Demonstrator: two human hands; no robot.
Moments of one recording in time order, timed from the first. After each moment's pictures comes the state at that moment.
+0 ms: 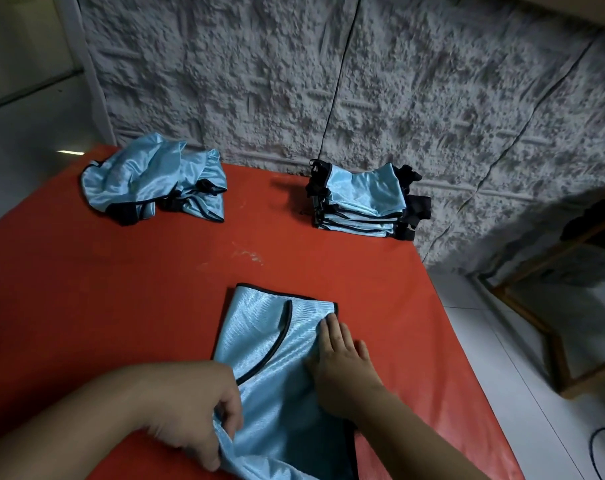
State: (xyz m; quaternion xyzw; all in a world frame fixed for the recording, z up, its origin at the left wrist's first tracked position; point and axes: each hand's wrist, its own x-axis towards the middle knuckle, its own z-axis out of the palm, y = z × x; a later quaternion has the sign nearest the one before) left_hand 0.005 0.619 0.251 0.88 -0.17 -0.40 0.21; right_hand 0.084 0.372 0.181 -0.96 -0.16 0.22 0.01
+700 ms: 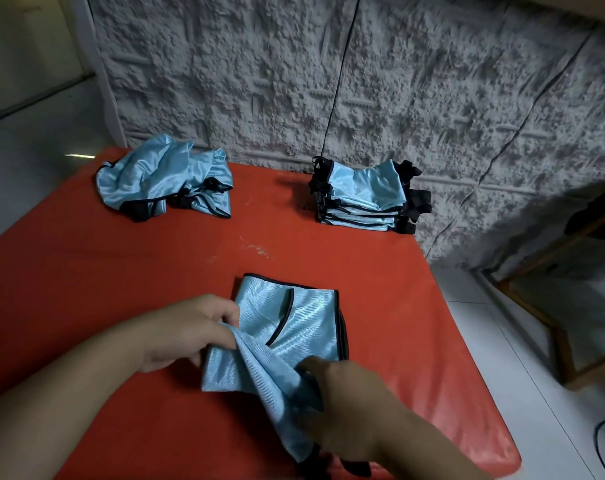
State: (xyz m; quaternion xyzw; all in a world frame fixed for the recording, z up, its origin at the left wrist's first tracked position) left_hand 0.014 0.631 0.266 0.77 0.04 -0.25 0.58; right_hand 0.007 0.374 0.264 -0.94 -0.26 0.19 0.13
